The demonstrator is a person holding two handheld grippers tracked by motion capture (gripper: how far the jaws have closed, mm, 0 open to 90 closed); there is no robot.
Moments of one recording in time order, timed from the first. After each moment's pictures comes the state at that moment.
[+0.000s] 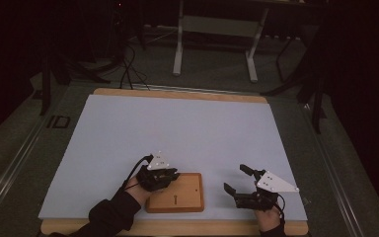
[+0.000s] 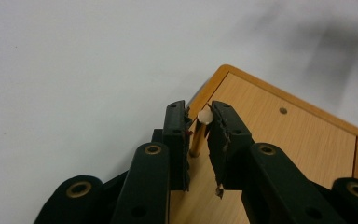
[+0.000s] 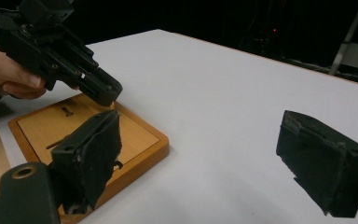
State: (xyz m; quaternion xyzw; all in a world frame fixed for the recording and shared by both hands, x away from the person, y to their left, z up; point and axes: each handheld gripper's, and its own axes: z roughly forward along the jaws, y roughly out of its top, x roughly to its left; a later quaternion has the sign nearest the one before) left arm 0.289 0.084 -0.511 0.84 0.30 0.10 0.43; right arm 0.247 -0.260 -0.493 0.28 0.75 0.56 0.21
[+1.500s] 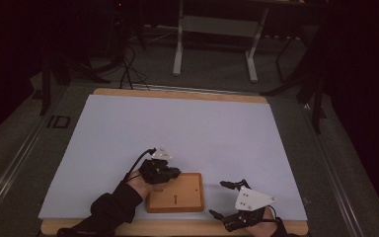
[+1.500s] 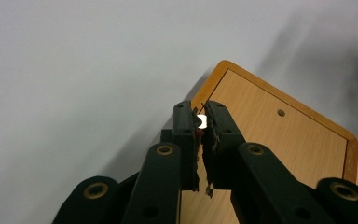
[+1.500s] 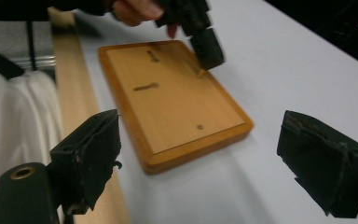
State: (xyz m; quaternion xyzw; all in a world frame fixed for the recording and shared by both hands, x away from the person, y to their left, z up) left arm 0.312 0.083 -0.506 0.86 0.31 0.03 0.40; right arm 0.215 -0.219 -0.486 0.12 0.86 0.47 0.16
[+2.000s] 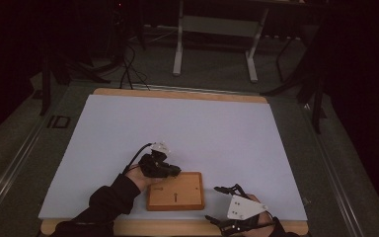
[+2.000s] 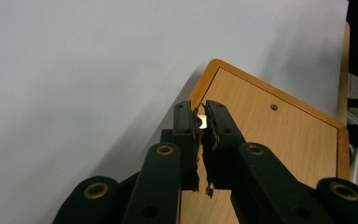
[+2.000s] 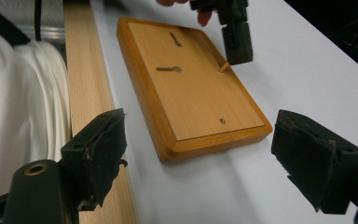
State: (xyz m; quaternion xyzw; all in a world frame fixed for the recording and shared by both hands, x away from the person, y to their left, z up) left arm 0.333 0.089 -0.506 0.86 0.29 -0.03 0.41; right arm 0.205 -0.207 -0.492 0.07 0.88 0.44 0.19
